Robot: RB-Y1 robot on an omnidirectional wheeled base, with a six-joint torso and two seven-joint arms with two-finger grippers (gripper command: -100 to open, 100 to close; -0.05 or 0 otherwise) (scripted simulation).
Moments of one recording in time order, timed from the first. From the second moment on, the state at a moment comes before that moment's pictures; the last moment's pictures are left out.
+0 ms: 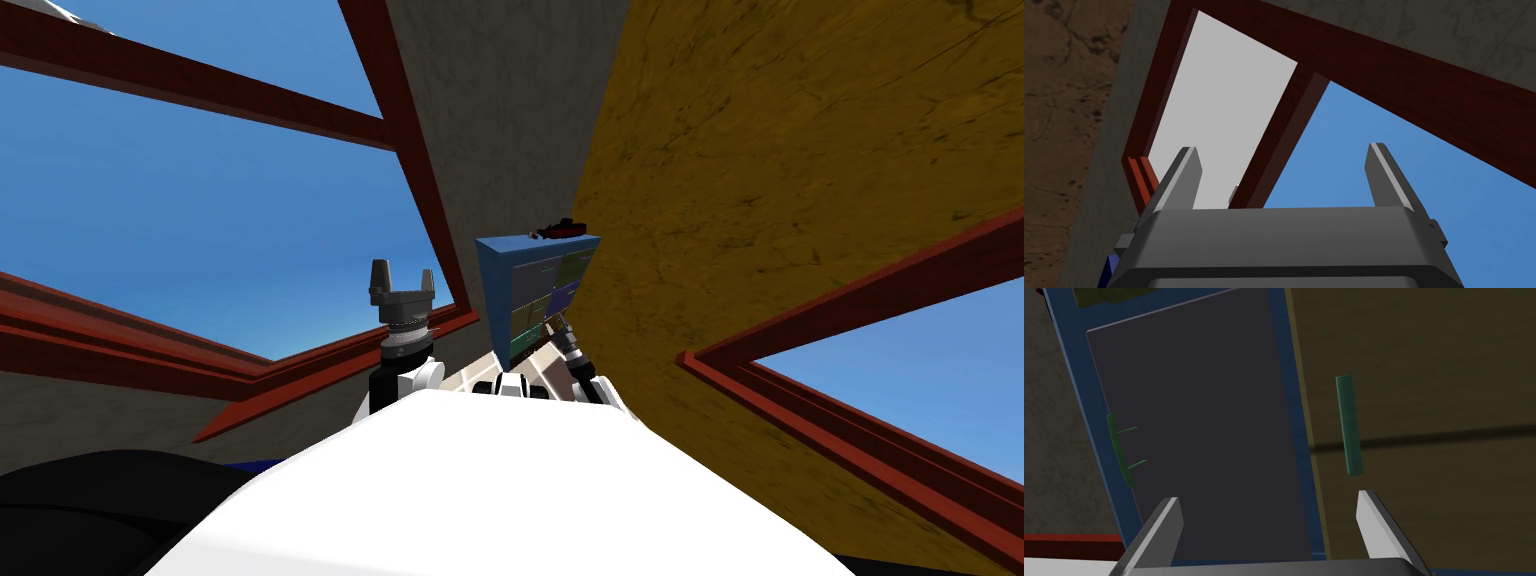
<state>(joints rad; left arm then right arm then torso) 0.48 0.03 -0.05 -2.38 0.05 -0.61 0.03 0.28 -0.12 -0.03 -1.59 0.68 -0.71 2.11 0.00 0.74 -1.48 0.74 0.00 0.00</state>
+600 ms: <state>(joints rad) 0.48 0.03 -0.05 -2.38 0.05 -0.61 0.03 0.26 -0.11 -0.03 -1.53 0.74 -0.73 2.26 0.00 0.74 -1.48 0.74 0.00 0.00</state>
